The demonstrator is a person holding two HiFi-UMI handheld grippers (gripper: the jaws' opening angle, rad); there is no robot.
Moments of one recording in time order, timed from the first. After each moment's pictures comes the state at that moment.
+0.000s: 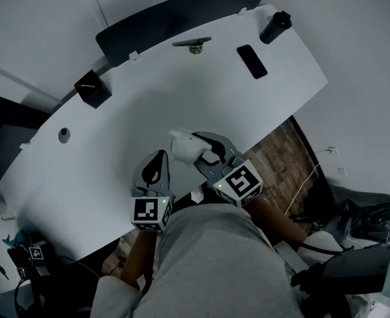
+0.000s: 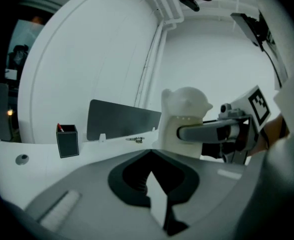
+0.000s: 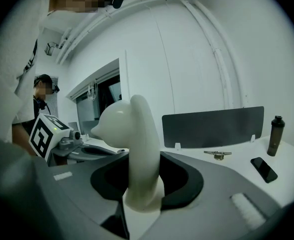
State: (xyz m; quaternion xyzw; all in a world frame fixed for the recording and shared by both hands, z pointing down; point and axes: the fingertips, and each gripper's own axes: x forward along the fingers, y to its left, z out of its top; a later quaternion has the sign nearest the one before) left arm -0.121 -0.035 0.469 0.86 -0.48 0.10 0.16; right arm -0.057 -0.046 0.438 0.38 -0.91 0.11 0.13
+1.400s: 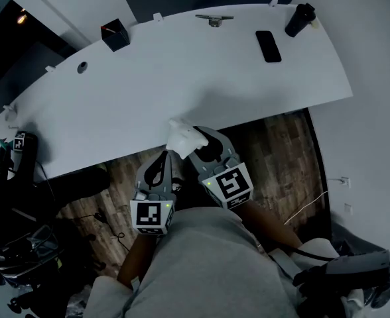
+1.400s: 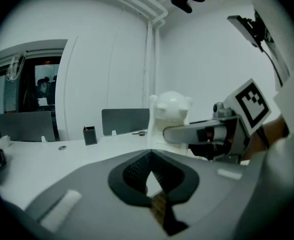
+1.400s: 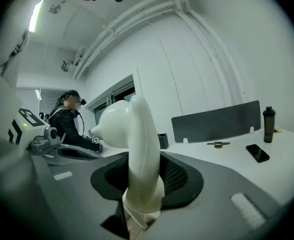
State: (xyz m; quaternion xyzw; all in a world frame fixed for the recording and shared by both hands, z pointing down) left arm -0.006 0.150 0.449 0.76 -0.62 0.15 0.12; right arm 0.044 0.095 0.434 0.31 -0.94 0.12 0.07
